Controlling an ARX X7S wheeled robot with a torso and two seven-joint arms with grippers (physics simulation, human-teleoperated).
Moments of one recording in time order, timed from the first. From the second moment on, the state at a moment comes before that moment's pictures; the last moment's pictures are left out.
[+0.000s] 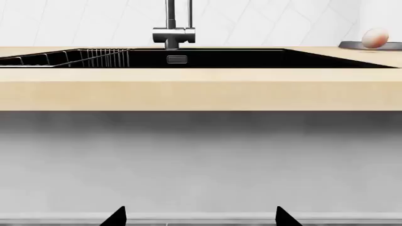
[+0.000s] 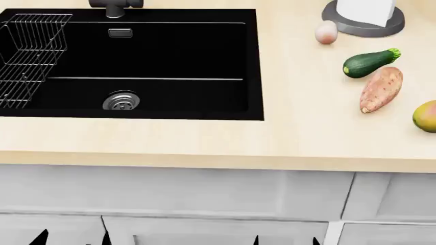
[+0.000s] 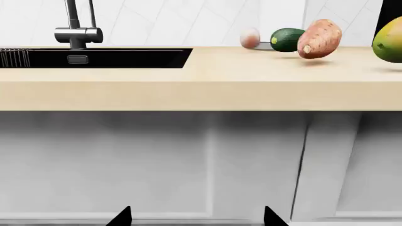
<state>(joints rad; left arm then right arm) 0.00 0.00 0.00 0.00 0.00 0.00 0.00 0.00 0.00 0.00 0.00 0.00 0.00 0.00</state>
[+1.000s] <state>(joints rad) 0.00 -0.09 0.09 0.01 -0.10 0.01 -0.09 0.01 0.08 -0.10 0.02 0.08 0.01 0.10</state>
